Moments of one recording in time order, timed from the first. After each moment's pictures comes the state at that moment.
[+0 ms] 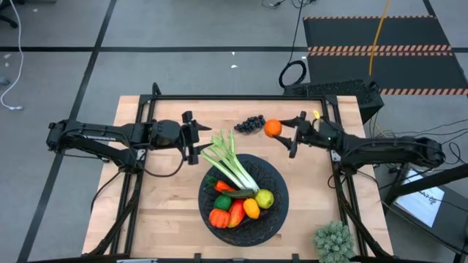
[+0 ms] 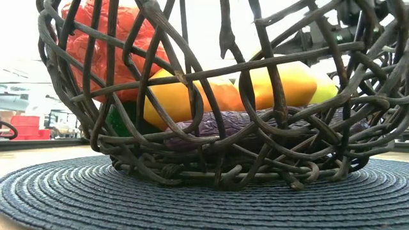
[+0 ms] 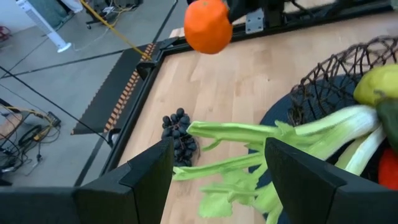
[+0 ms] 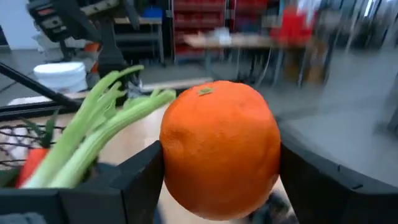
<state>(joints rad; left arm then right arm) 0.00 1.07 0.88 -0.24 -0.26 0.21 -0.26 0.83 0.28 0.46 0.05 0.02</state>
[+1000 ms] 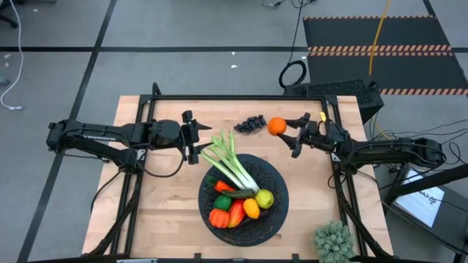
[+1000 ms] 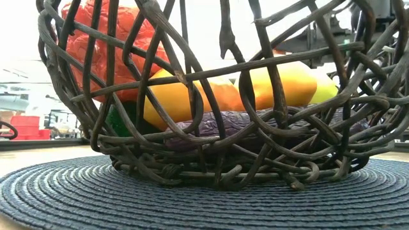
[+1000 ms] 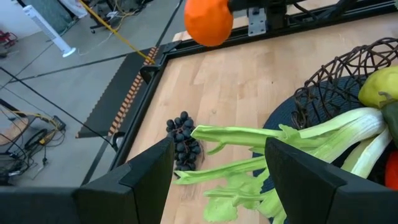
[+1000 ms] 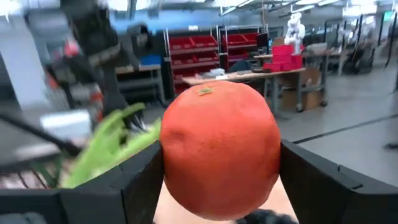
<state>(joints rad) 0.00 1.07 0.88 -0.23 -0.27 0.23 -0.26 0.83 0.13 0.78 0.08 0.10</state>
